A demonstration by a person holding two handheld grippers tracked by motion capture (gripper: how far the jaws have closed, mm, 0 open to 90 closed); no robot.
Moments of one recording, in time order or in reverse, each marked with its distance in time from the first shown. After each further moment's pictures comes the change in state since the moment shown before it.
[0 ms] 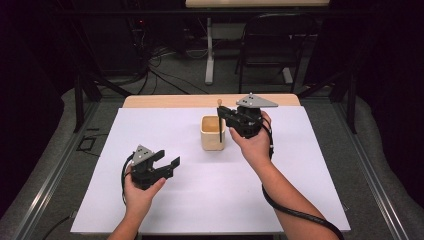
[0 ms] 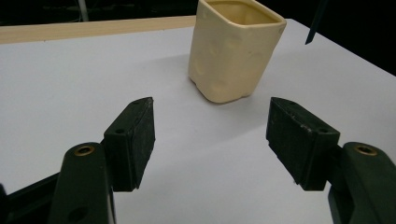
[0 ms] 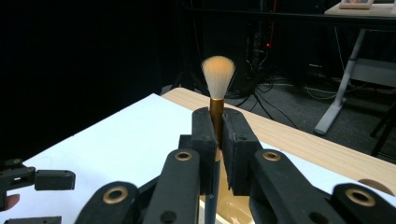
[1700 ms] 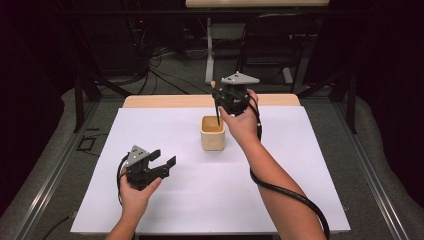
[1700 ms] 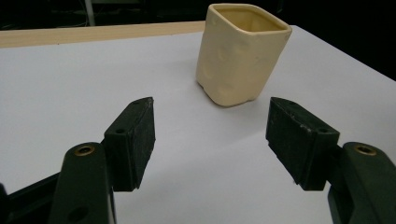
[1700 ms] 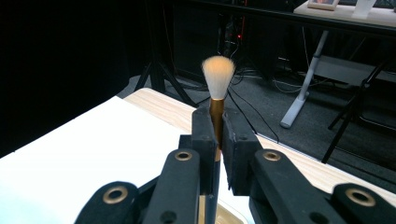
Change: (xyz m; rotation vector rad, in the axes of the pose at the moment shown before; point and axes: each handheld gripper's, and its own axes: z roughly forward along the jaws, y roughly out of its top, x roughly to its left) left arm 0.006 0.000 -0.008 -0.017 0.014 -0.013; right arm -0.006 0.039 0.048 0.069 -0.133 -0.045
